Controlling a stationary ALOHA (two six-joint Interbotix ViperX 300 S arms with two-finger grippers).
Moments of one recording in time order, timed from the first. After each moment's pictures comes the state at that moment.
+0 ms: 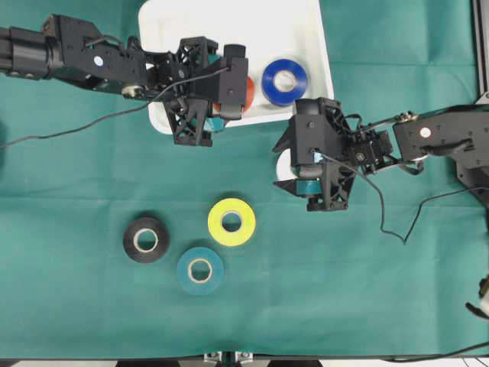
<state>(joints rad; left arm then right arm) 0.15 0.21 0.47 -0.02 0.20 0.28 0.10 -0.08 0.79 -0.37 0.08 0.58</state>
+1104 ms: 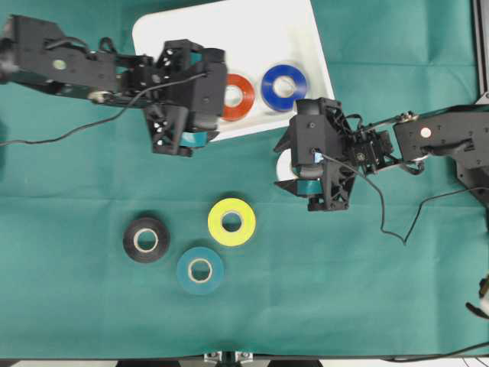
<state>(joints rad) 0.11 0.04 0.57 -0.02 0.22 0.28 0.10 -0.08 0.80 -0.37 0.08 0.58</state>
